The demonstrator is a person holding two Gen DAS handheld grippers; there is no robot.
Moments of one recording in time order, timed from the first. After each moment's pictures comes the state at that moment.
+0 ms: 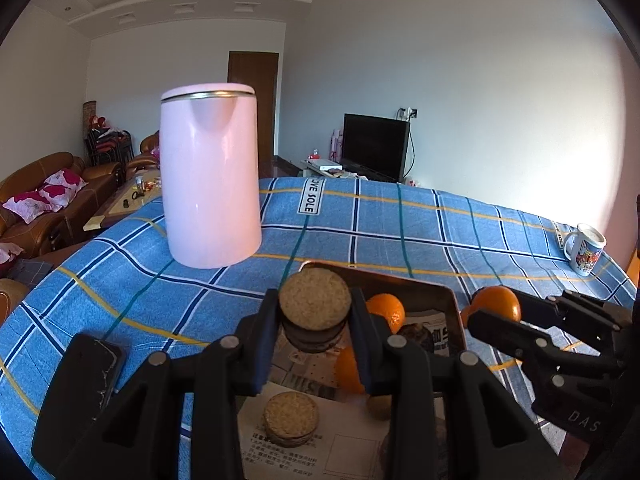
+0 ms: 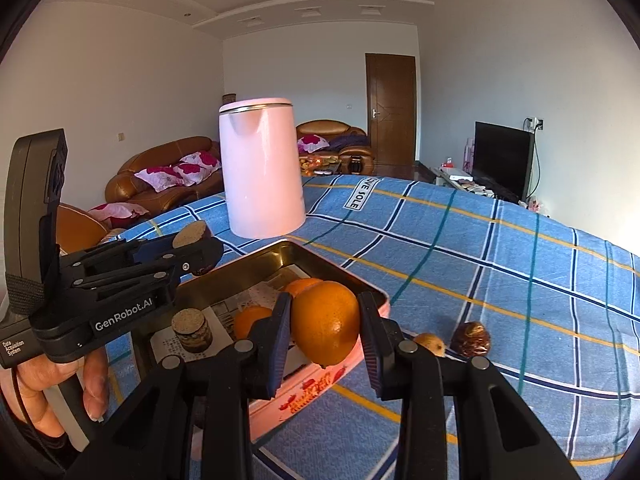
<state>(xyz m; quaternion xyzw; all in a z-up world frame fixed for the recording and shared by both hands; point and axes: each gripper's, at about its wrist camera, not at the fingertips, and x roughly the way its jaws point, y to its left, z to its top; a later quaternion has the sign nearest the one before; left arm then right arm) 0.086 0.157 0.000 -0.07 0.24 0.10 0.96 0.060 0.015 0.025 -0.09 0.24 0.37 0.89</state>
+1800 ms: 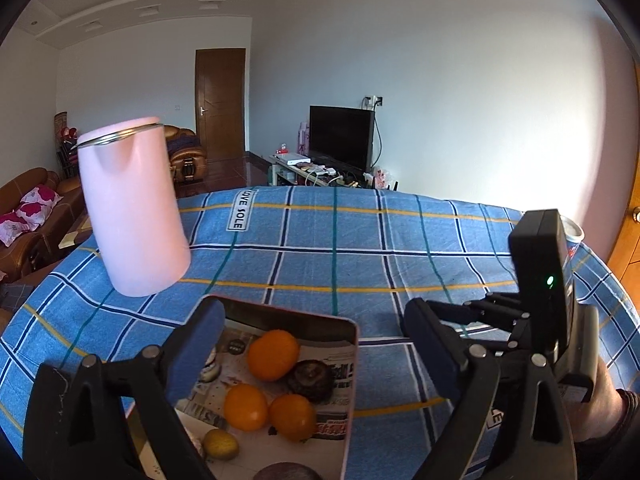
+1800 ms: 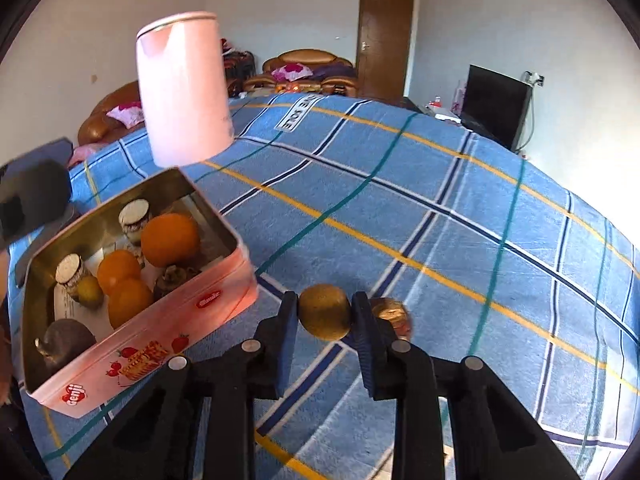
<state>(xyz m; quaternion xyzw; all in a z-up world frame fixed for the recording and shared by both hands) 0.131 0.071 0.034 -0.04 0.26 0.05 0.96 0.158 -0.027 -0.004 -0.15 0.35 0.31 0.87</state>
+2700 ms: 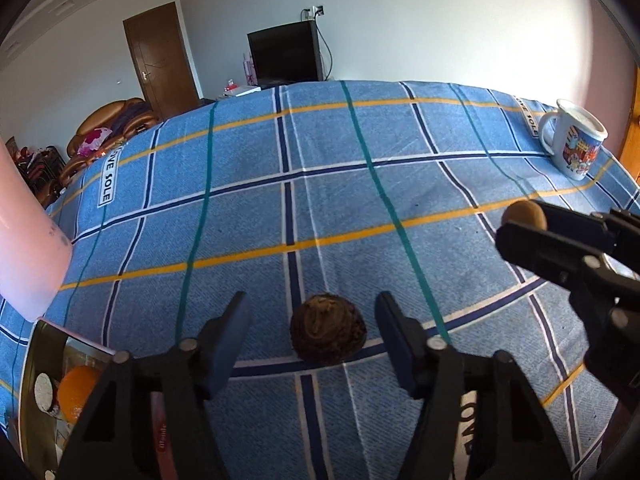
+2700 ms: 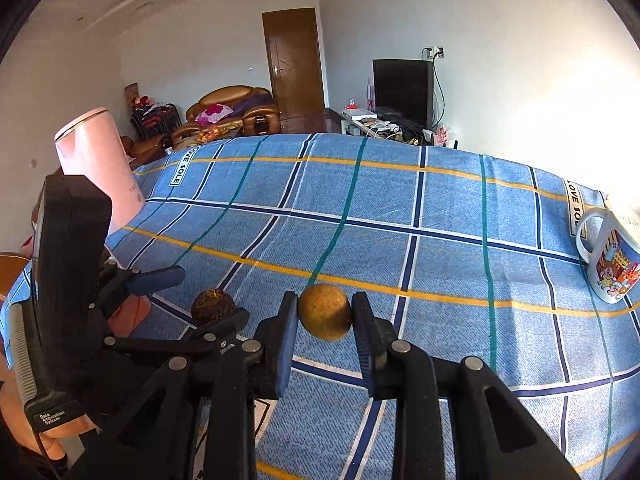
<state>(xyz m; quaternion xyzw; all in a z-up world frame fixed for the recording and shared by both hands) 0.250 -0.031 -0.043 0.04 0.41 -0.01 0.91 0.178 -0.142 0.015 -0.05 0.35 0.21 0.91</state>
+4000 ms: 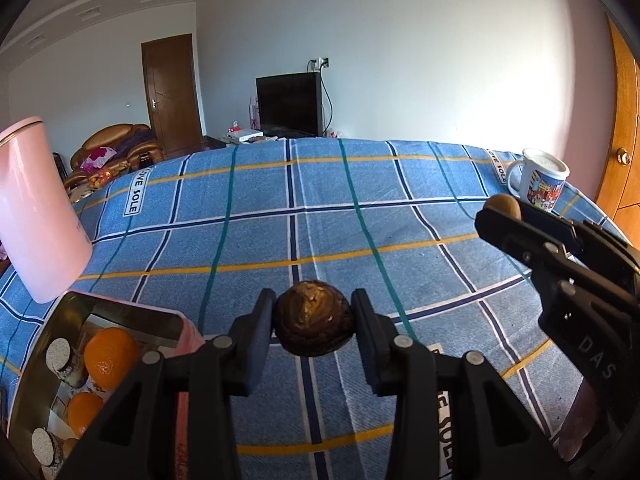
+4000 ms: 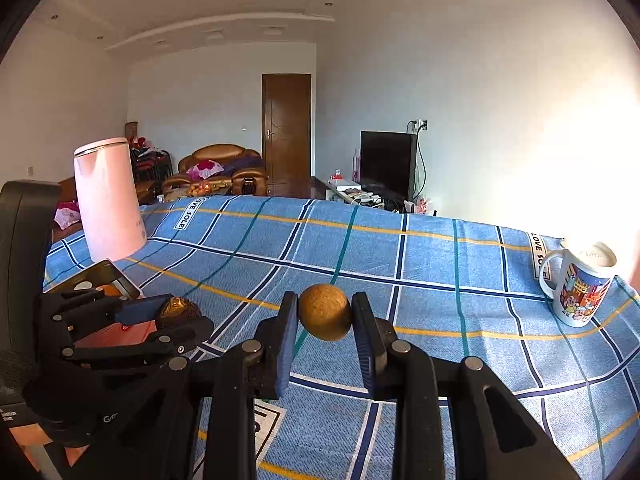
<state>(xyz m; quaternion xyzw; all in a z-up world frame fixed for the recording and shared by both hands) 0.189 -0.019 -0.014 0.01 0.31 -0.01 0.95 0.121 -0.142 0.026 -0.06 0.20 0.18 0.96</state>
